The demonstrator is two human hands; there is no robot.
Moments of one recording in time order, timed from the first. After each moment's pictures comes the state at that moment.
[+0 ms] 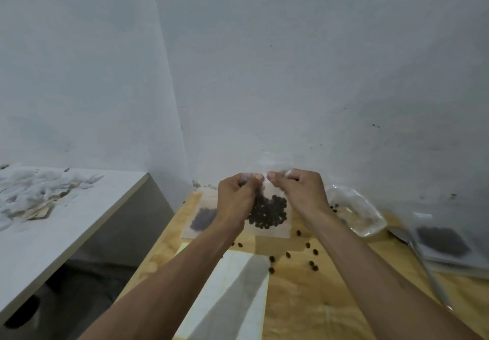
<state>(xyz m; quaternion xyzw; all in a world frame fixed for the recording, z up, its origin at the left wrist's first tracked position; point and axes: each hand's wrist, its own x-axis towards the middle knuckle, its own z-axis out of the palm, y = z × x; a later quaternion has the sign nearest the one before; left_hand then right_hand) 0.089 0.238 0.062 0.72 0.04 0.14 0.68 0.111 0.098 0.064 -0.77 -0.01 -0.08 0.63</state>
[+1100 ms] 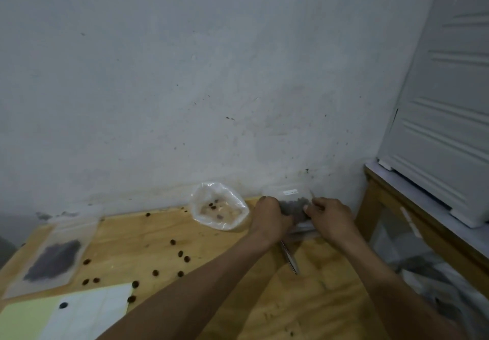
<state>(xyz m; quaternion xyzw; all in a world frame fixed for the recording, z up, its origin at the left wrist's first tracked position) 0.093 -0.058 0.007 0.91 -0.20 -0.06 0.37 0.040 -0.200 0.000 -0.90 0.24 -0.09 0.36</state>
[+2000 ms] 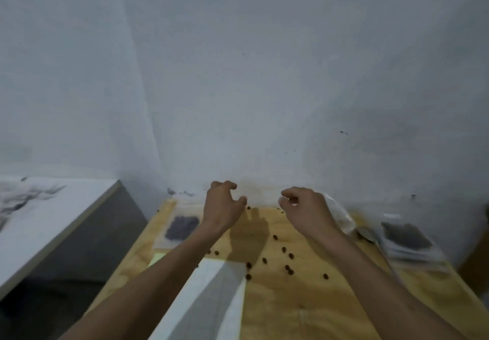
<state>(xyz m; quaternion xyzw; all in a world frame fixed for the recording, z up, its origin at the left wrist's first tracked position) 0.128 0.233 0.039 0.94 0.01 0.10 0.34 0.093 0.037 0.051 -0.93 -0.04 -0.09 0.36</state>
